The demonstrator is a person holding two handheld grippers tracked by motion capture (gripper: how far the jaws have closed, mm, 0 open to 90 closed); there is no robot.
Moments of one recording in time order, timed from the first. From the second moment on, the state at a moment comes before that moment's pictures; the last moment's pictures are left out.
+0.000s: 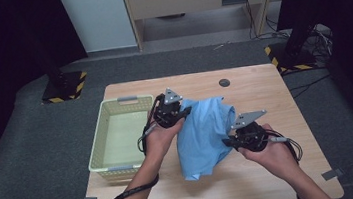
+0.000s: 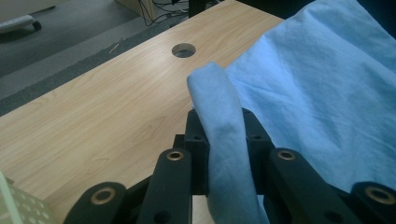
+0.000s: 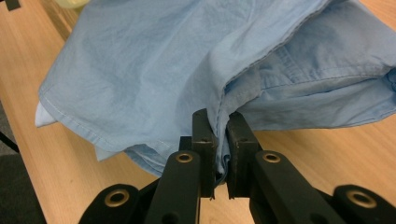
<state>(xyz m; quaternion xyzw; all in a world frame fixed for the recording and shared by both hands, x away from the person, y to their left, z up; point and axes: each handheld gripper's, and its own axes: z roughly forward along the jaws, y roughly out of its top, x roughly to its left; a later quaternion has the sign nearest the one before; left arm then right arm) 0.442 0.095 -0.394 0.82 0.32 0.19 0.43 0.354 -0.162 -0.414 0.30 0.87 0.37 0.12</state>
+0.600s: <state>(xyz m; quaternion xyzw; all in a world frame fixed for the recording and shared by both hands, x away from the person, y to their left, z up) 0.461 0.115 -0.370 0.82 0.31 0.19 0.44 0.369 -0.137 -0.386 0.29 0.87 0.37 0.14</state>
